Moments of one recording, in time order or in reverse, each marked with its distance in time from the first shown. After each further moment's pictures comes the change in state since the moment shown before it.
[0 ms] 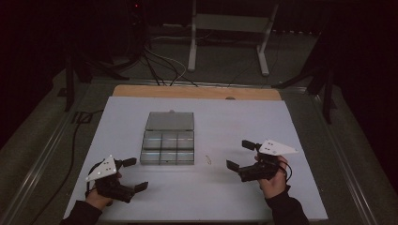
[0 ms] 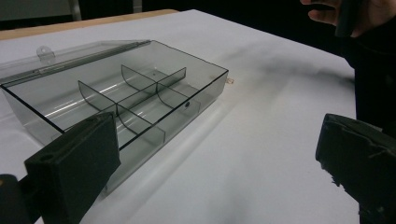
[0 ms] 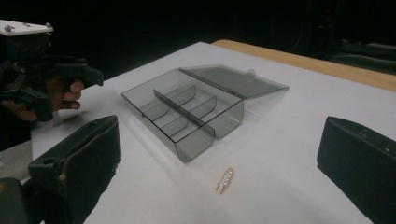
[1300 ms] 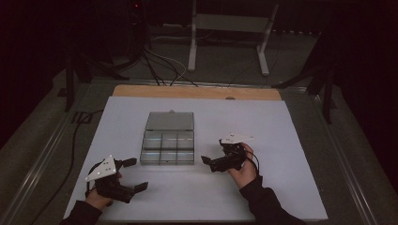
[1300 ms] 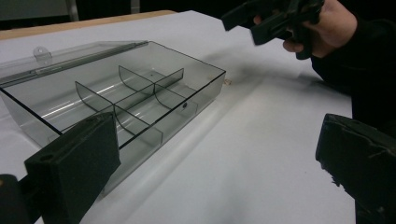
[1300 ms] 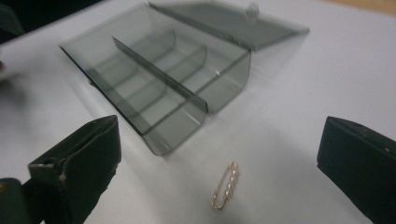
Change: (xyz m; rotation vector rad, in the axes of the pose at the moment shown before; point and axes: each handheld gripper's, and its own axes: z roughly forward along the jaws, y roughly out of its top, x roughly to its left) left arm 0.000 0.000 0.000 -0.006 -0.011 -0.005; right arm 0.002 -0.010 0.096 0.262 -0.088 0.011
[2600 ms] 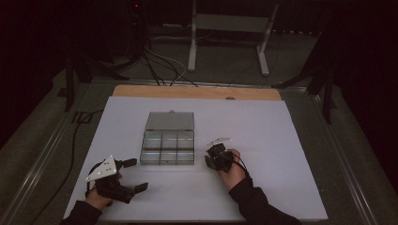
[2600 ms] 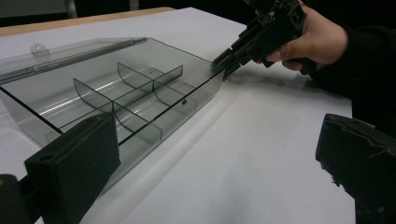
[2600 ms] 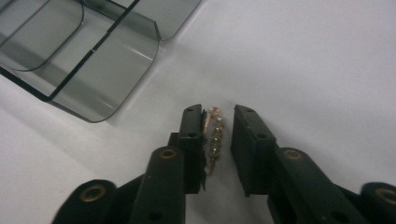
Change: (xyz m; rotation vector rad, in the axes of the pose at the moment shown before) left arm 0.000 -0.001 0.001 0.011 -0.003 0.001; right arm 0.020 -0.008 0.042 0.301 -0.283 0.097
